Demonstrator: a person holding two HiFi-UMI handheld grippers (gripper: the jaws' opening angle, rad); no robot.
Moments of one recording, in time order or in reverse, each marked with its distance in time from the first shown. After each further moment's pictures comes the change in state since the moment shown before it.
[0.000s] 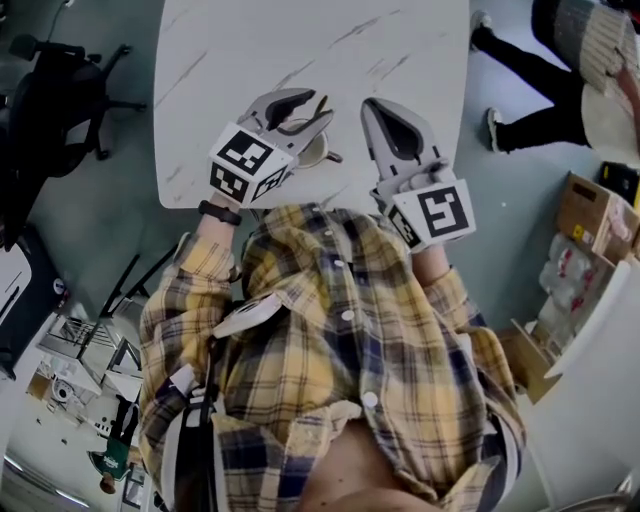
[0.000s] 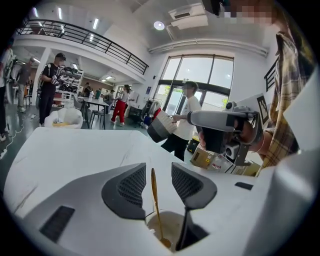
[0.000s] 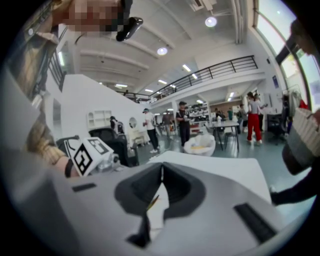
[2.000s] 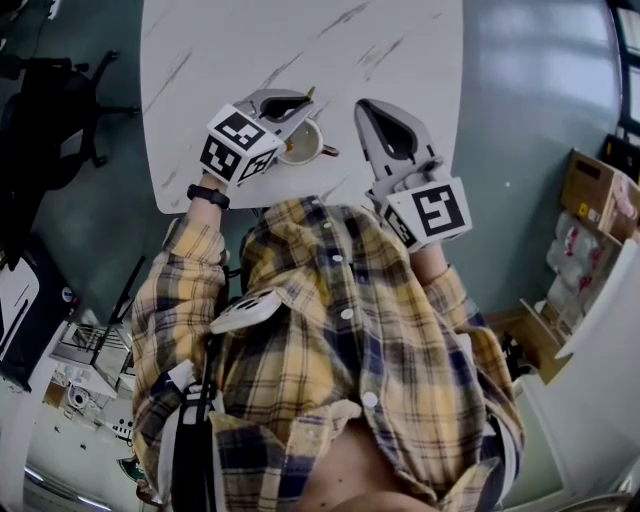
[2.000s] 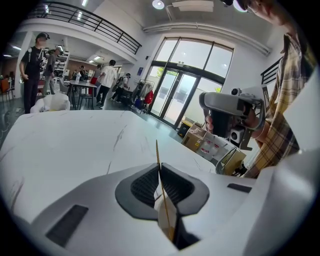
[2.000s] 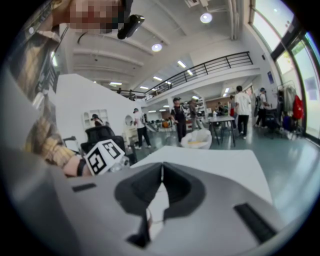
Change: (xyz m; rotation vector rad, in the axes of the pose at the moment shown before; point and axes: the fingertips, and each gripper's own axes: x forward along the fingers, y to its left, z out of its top) left arm 0.019 0.010 -0.051 0.008 0.222 -0.128; right arm -0.007 -0.003 -0.022 0.050 0.041 -0.039
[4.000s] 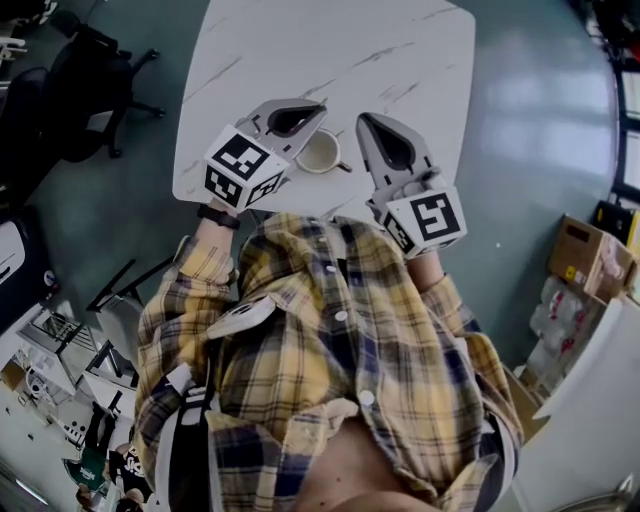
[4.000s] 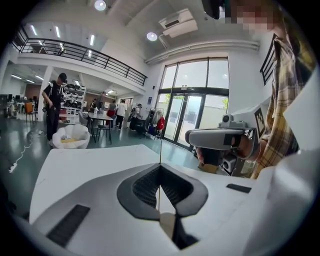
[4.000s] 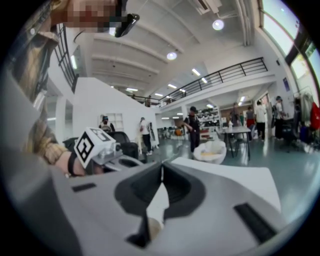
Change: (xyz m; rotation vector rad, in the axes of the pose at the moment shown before) left arm -0.094 -0.034 0.077 0.073 -0.319 0.217; right arm -0.006 0.052 0.041 -0.112 -0.093 0.143
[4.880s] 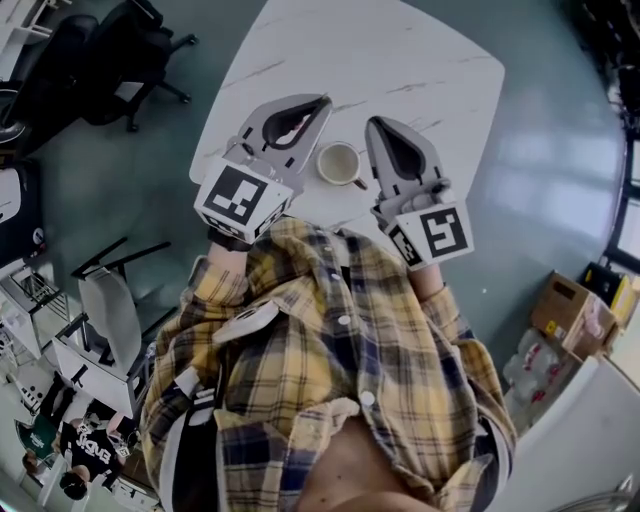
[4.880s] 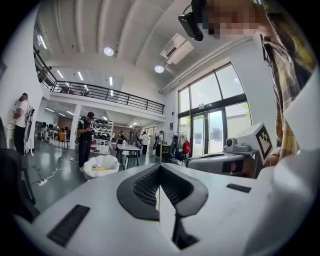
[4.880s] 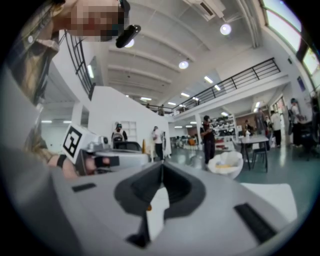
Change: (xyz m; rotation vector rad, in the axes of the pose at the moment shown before) left arm -0.093 0.010 0.087 0.067 -0.328 0.344; right arm 0.022 0.042 0.052 -0.065 -0.114 0.158
